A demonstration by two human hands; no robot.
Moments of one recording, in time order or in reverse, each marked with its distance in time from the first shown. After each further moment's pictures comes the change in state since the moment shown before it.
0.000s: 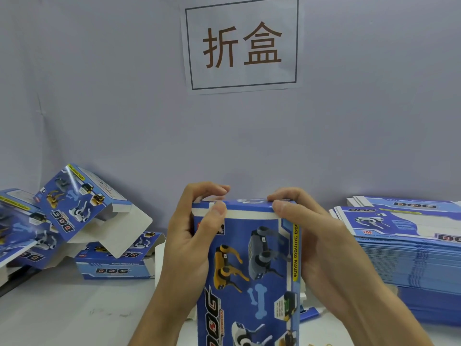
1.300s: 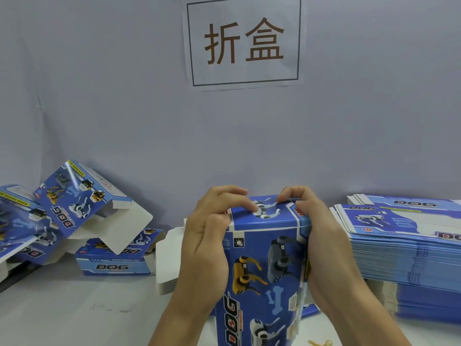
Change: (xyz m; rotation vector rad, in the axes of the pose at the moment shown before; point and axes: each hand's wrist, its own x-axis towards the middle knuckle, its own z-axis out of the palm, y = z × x) left_hand 0.006 0.004 0.006 0.309 -0.159 -0.014; right_hand 0.004 0.028 -0.011 -0.121 0.122 -0.126
